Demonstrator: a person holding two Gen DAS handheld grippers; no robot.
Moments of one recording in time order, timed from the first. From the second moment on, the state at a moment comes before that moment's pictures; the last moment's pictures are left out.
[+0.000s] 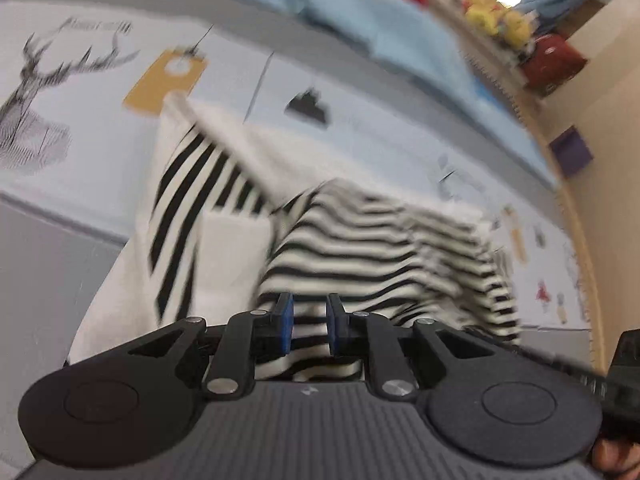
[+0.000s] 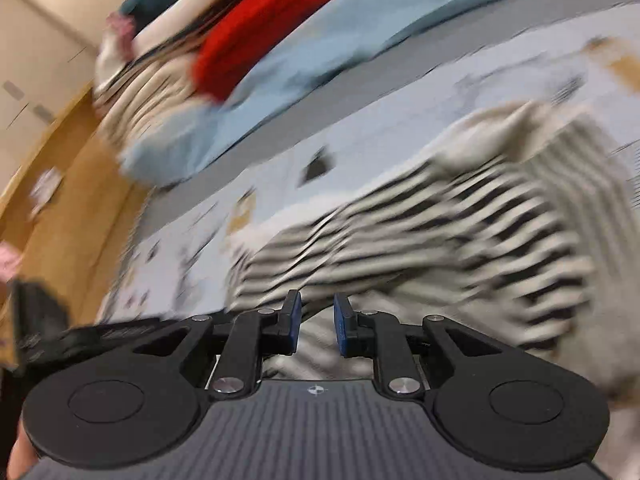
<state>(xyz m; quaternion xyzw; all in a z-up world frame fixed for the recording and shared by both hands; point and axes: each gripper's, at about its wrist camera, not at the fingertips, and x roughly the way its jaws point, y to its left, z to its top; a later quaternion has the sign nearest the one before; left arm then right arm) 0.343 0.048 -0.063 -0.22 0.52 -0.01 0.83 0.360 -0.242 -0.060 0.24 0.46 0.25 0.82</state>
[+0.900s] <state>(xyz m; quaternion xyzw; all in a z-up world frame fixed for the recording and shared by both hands) 0.336 0.044 -0.060 -0.17 0.54 0.00 0.83 0.379 -0.303 -0.072 0.16 0.56 0.10 0.81</state>
